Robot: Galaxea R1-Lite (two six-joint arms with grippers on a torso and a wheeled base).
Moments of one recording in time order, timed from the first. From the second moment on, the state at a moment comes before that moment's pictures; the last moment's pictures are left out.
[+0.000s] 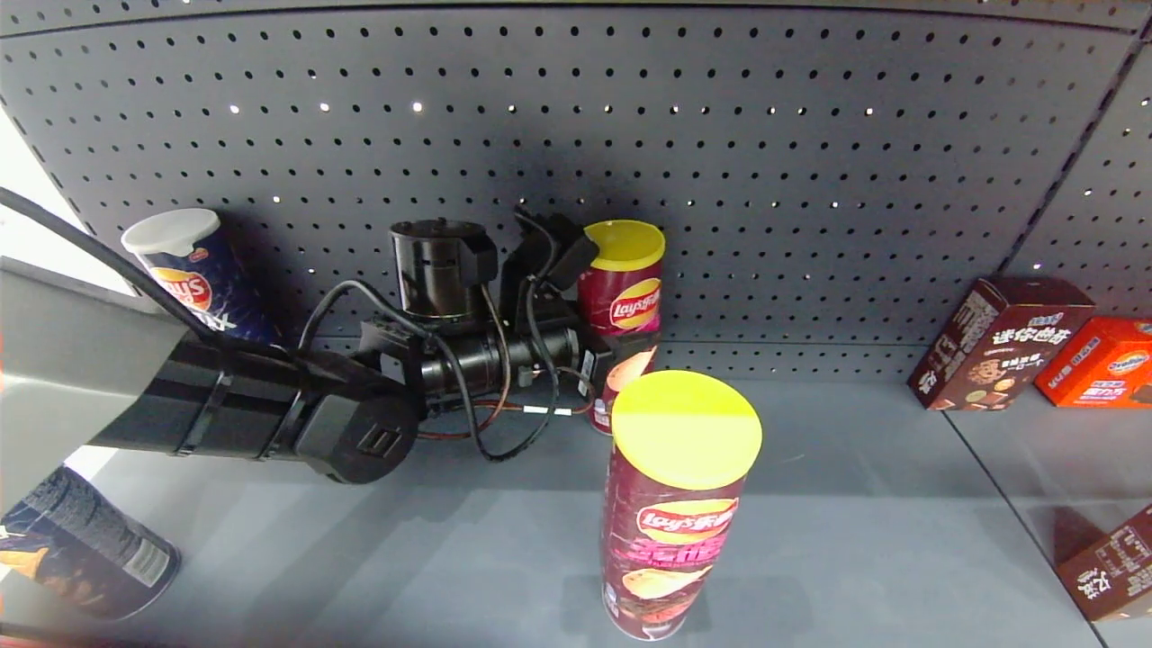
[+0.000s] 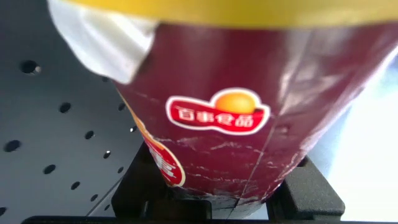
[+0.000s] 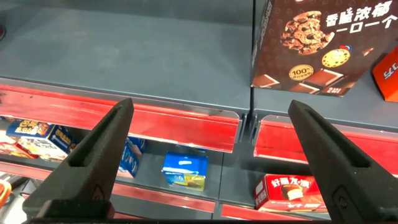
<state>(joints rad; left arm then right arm) -0.54 1.99 -1.19 -0.70 -0.43 0.18 0.14 0.10 0.00 0.00 -0.01 -0.02</state>
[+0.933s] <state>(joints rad) -0.55 2.00 -1.17 -0.71 -0.41 0.22 0.14 0.10 0.00 0.00 -0.01 -0.02</state>
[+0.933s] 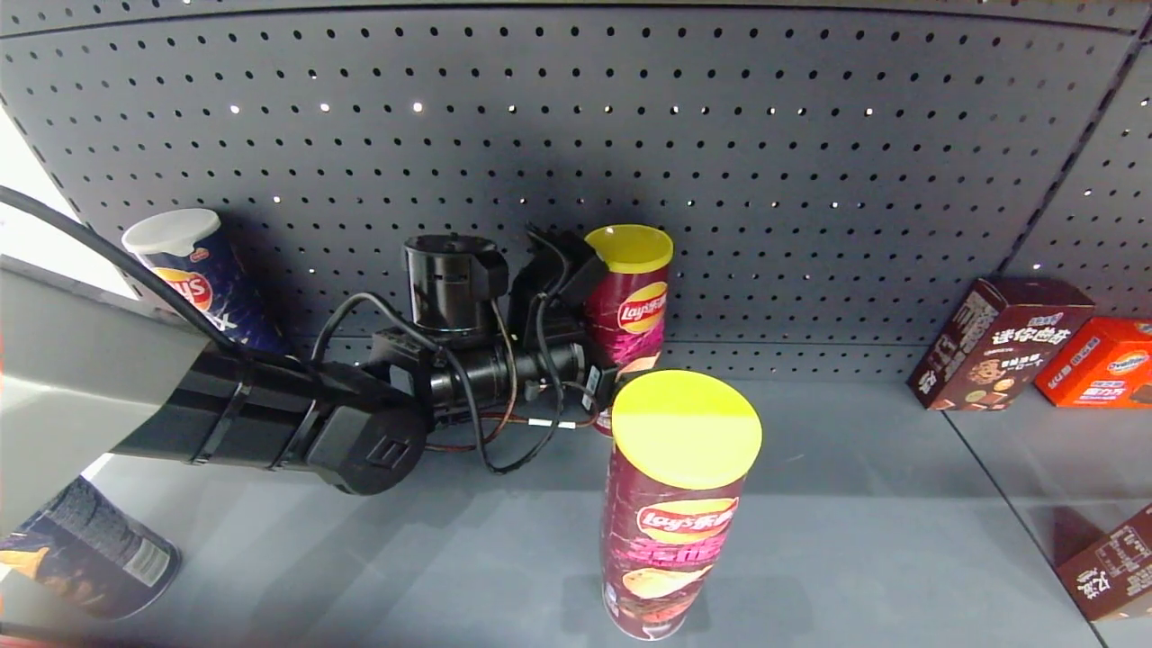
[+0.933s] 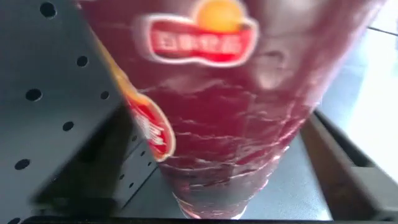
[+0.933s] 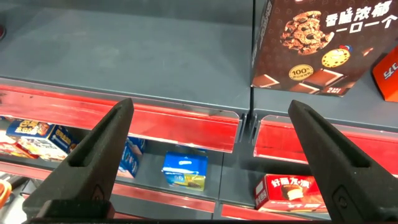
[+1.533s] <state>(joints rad) -0.54 1.87 -0.94 -0.86 -0.32 0.21 0.14 0.10 0.00 0.00 -0.01 -0.02</state>
